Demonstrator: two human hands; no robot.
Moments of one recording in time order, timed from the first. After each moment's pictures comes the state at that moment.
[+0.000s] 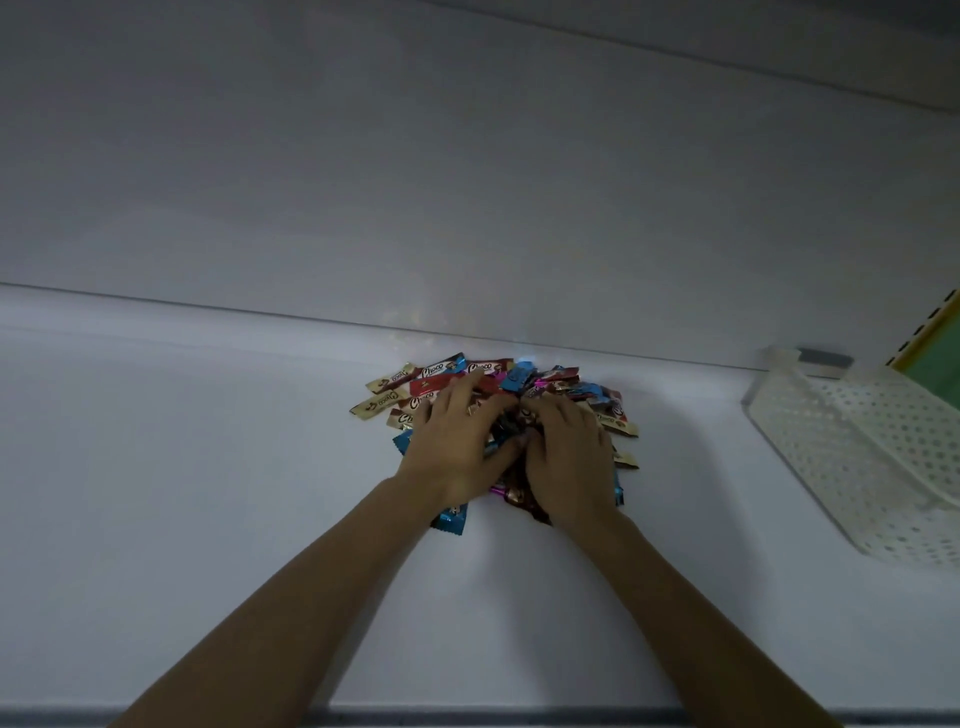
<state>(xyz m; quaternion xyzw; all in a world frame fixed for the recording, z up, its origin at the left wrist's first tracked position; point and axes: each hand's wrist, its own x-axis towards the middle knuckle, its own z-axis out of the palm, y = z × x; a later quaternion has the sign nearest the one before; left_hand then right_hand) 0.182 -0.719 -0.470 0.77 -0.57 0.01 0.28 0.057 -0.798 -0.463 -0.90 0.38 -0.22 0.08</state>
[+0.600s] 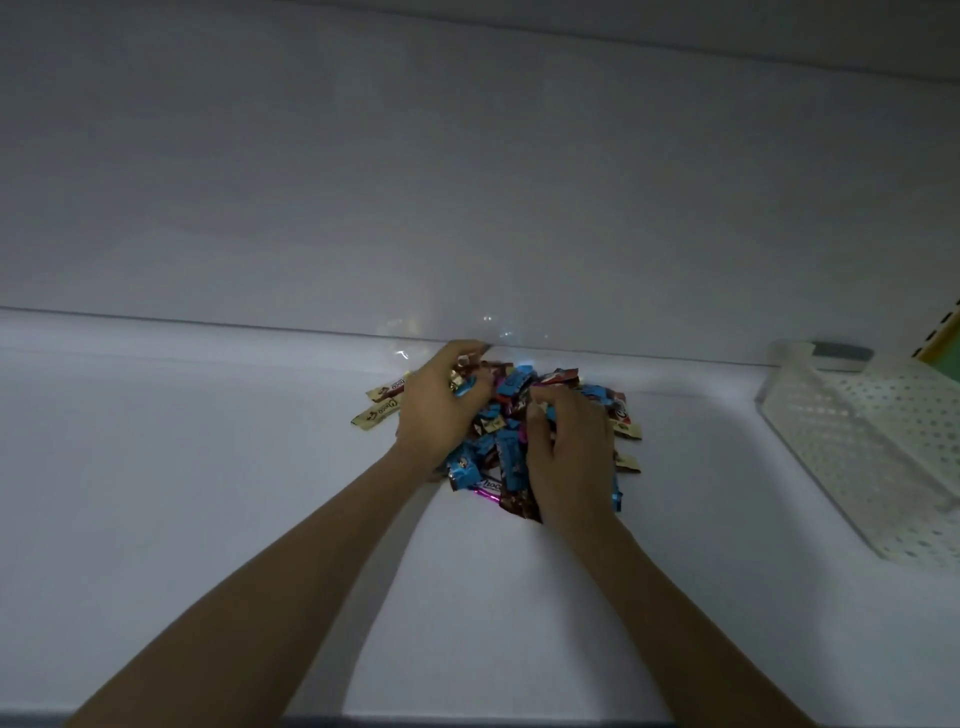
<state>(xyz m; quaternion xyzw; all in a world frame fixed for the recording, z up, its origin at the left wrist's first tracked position) 0.191 -0.734 -0.435 0.69 -0.45 0.01 0.56 0.059 -0.795 -0.458 -0.82 0.33 -0.44 0.15</state>
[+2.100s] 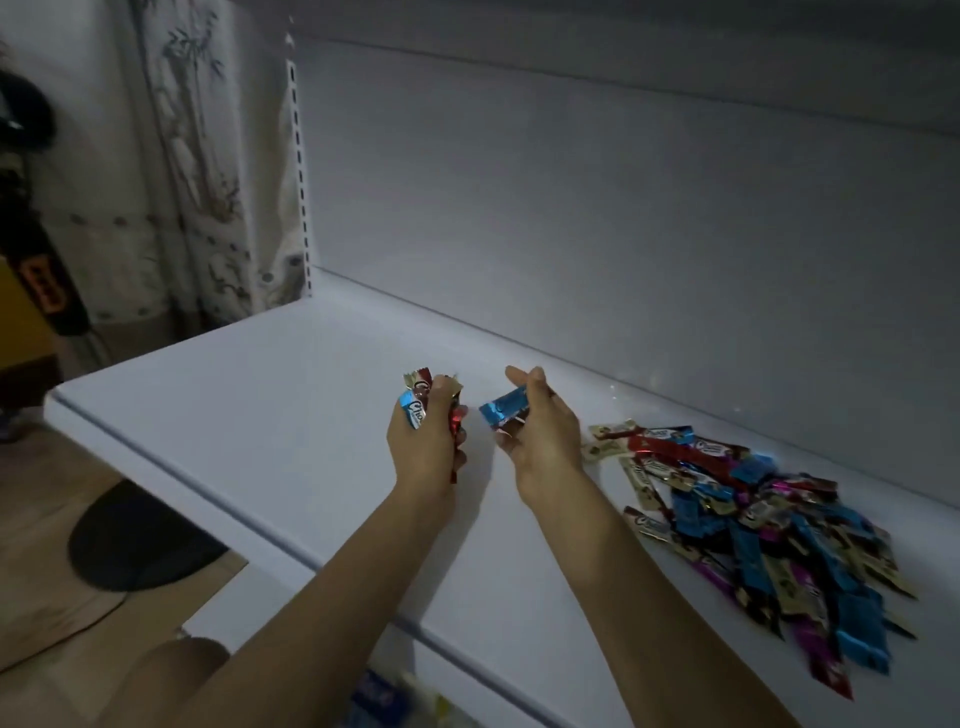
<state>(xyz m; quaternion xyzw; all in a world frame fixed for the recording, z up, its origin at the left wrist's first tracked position) 0.252 -0.549 -0.421 0.51 0.06 -0.08 0.85 0.228 -0.632 -0.403 -0.55 0.25 -0.20 0.77</state>
